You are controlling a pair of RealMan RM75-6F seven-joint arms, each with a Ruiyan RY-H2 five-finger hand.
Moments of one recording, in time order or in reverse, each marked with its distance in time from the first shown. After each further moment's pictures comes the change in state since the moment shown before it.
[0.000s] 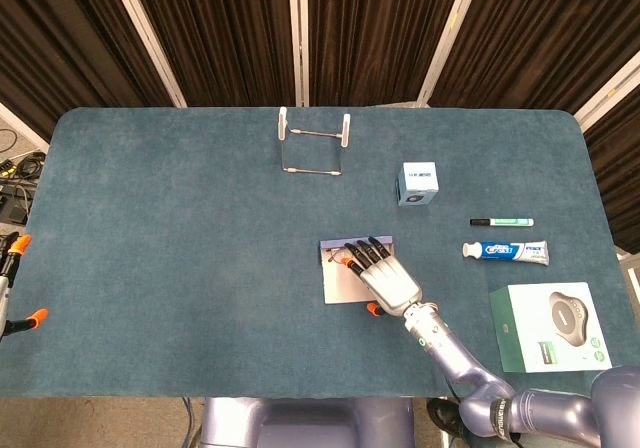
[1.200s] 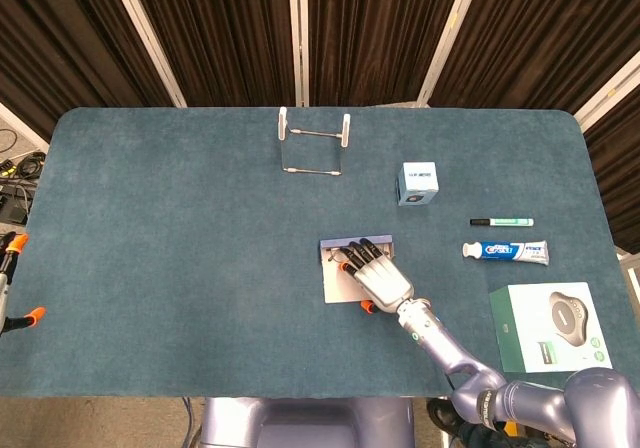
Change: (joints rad) left arm -0.014 -0.016 -0.010 0.025 -0.046 -0.029 0.017; right arm 0.003 -0.109 0.006 0.229 -0.108 -0.056 0.129
